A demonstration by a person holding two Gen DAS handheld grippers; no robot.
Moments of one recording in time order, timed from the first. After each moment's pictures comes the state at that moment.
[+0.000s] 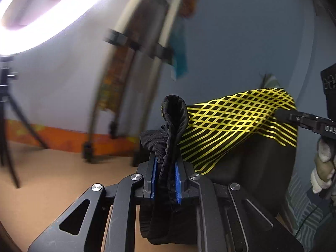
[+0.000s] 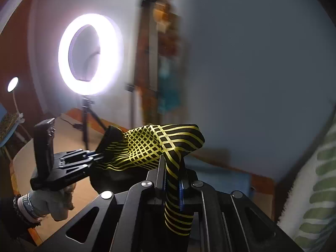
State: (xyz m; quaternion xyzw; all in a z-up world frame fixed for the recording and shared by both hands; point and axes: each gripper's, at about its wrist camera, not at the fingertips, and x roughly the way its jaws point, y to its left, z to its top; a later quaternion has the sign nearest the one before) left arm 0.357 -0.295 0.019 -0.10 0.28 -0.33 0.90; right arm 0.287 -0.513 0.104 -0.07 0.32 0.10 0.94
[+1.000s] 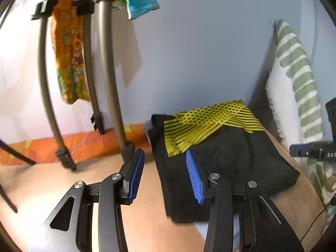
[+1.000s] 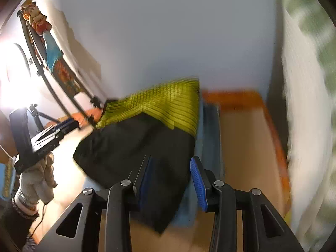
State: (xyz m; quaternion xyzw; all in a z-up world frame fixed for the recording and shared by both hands) left arm 0.374 -0.353 -0.010 0.04 0.33 -0.30 0.89; right arm 0.293 -0.698 -0.042 0.13 0.42 0.03 0.90
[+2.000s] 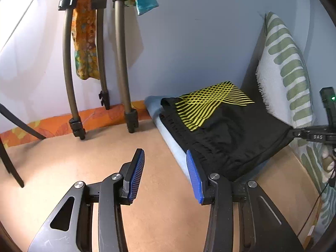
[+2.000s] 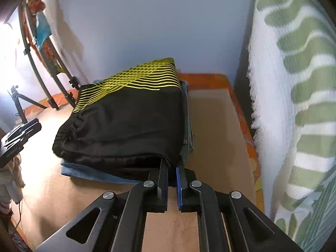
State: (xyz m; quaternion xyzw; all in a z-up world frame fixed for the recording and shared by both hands) left arm 0.339 -0.340 -0.013 0.05 0.36 -0.31 0.88; right arm 0.256 -0.692 -0.043 0.08 0.46 -0.05 0.88
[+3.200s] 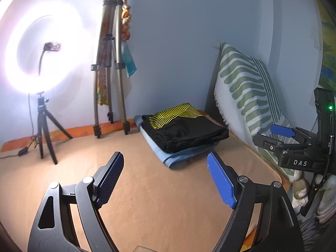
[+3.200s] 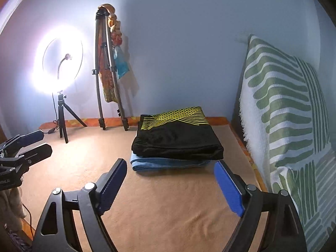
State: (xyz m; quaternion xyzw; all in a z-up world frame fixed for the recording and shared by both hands) left arm 0.157 -0.259 0.081 0.03 0.27 -0.33 0.90; right arm 0.086 -0.501 0.058 0.02 0.29 -0.10 0.95
